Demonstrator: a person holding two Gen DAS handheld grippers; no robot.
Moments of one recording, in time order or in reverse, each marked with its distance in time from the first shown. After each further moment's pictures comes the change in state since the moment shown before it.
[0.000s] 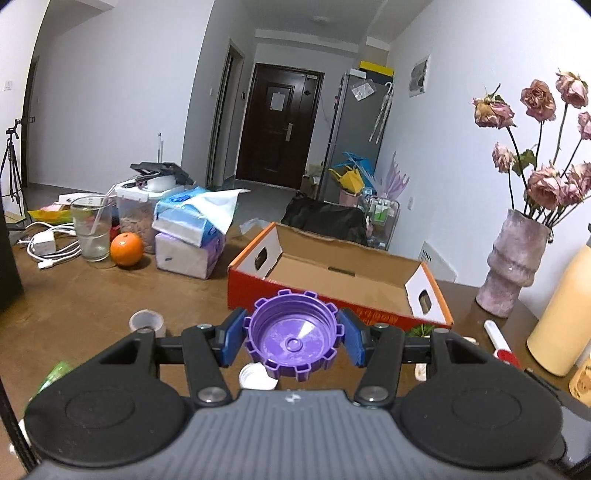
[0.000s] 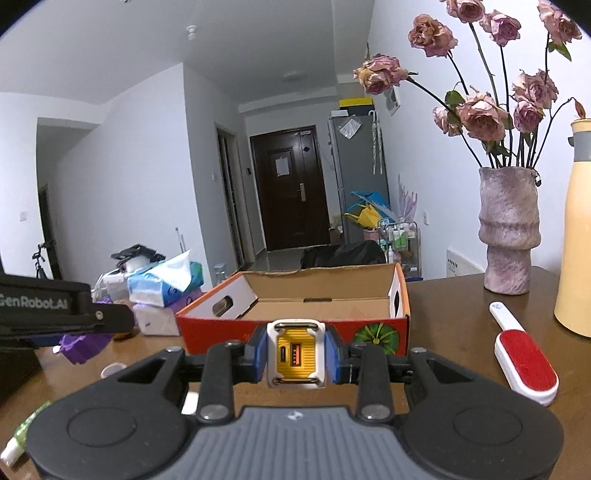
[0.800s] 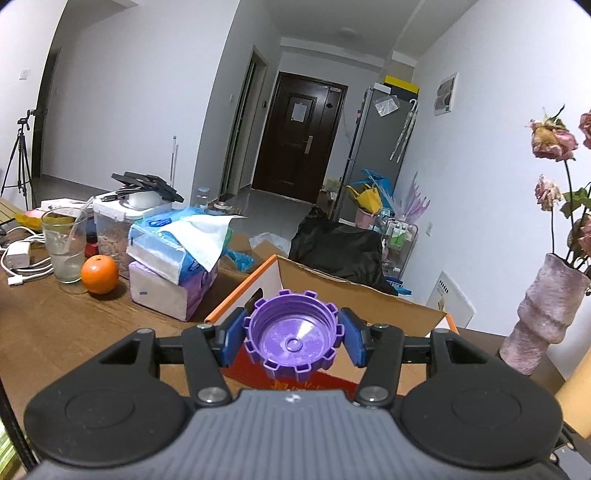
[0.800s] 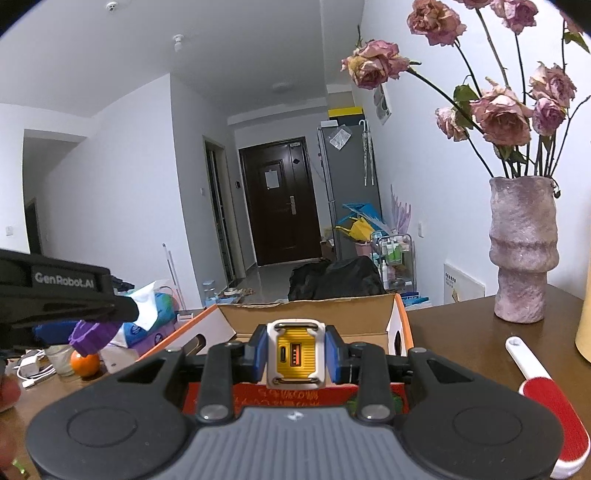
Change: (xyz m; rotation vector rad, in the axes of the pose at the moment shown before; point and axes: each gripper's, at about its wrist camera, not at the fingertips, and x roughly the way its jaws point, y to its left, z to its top) left arm 0.097 -0.011 0.045 -0.072 -0.037 0.047; right arm 0.081 -0.018 0.031 0.008 -0.043 -0.029
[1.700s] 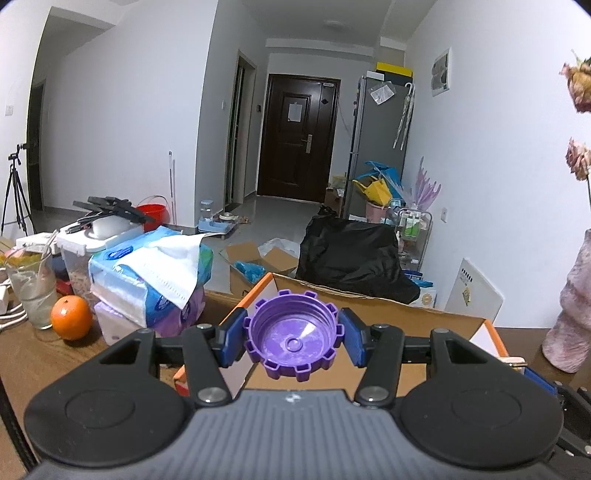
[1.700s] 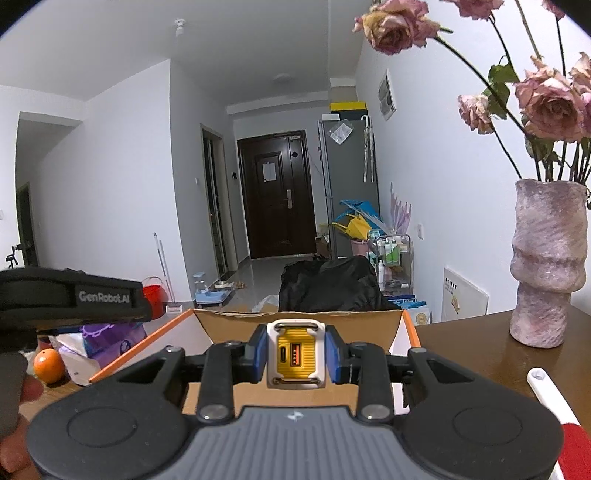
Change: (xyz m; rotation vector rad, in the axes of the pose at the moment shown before) left arm 0.088 -0.030 0.013 0.120 -0.008 0.057; right arm 0.069 0.005 0.006 -0.042 0.029 -0.025
